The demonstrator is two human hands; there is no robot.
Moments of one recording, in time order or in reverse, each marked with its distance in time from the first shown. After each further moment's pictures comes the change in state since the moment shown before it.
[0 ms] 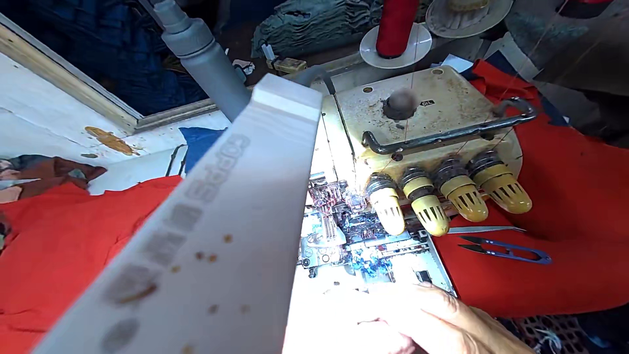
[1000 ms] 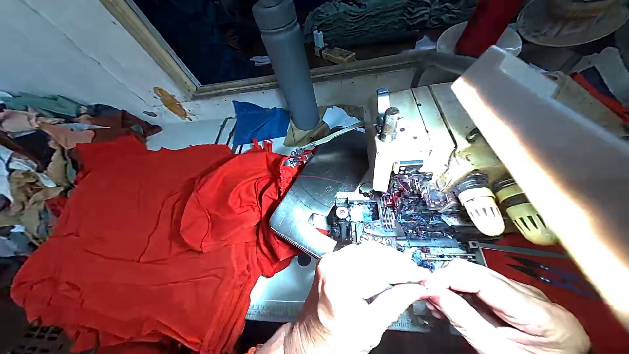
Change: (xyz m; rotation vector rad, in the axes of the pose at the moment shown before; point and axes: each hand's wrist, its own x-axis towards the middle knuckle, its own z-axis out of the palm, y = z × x) left_hand -0.001 -0.066 0.000 -0.197 0.211 0.056; right_hand 0.020 0.016 0.025 0.179 0.083 0.234
